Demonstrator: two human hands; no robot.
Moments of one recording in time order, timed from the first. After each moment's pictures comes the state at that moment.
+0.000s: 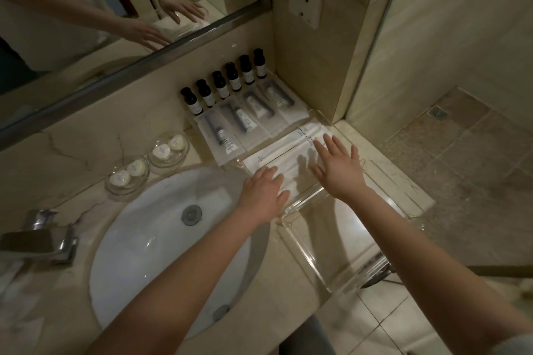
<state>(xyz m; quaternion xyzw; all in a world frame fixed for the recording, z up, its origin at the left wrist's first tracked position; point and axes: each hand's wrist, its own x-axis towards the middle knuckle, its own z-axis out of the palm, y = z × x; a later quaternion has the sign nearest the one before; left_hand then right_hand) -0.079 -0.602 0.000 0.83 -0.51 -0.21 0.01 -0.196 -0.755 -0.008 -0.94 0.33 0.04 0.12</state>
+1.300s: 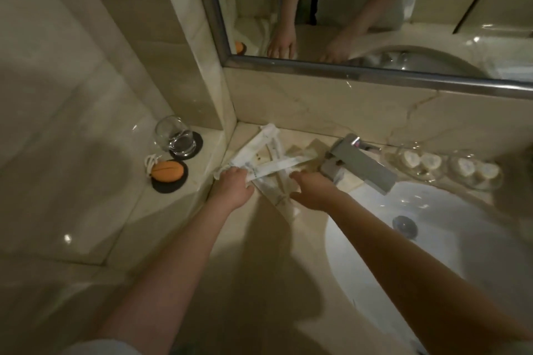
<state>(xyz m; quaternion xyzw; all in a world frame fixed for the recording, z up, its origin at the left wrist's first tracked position) 0.103 -0.036 0.004 0.97 0.03 -0.19 0.11 0.105 -0.234 0.012 -0.95 -0.15 0.25 0.14</state>
